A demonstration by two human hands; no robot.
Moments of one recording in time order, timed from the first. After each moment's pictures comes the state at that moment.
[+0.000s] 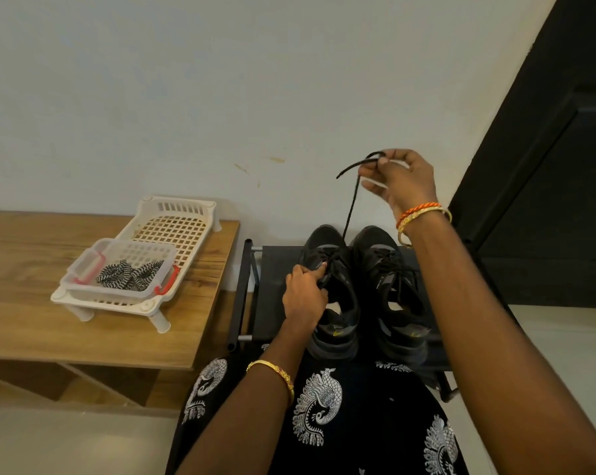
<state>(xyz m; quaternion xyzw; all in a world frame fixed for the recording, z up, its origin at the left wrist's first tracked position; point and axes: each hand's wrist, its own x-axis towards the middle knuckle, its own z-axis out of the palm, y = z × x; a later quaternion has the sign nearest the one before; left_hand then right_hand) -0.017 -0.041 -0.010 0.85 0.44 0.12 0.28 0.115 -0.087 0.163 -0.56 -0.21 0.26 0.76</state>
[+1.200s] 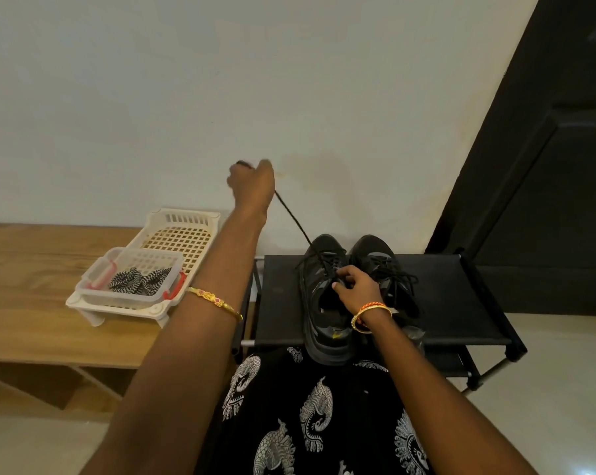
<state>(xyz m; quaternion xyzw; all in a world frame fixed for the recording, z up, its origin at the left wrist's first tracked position) -0.031 0.029 0.175 0.58 0.48 0.40 0.52 0.076 -0.114 0.011 -0.83 -0.32 0.22 0.40</state>
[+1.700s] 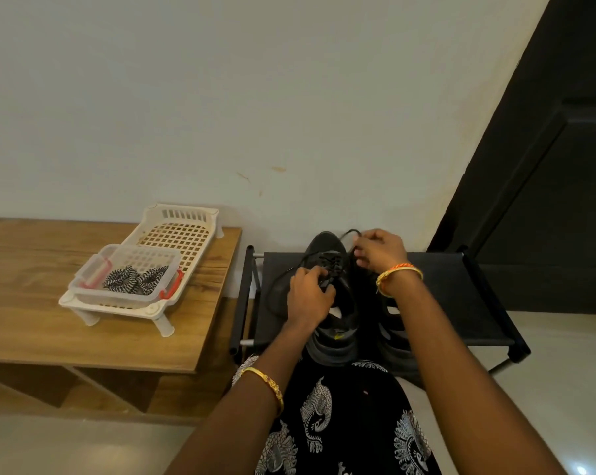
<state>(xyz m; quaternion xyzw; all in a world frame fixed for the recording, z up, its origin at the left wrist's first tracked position) -0.016 -0.046 -0.001 0.82 0.42 0.17 0.35 0.106 -0.098 0.069 -0.72 -0.18 0.28 0.61</state>
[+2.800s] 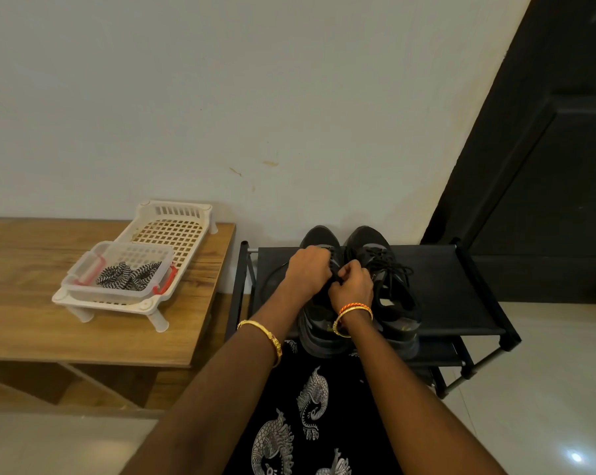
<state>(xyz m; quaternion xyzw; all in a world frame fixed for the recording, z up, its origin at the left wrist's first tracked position) 0.008 -0.029 0.041 0.94 0.31 0.03 0.12 0.056 -0.109 0.000 -0.86 -0.25 0.11 0.43</state>
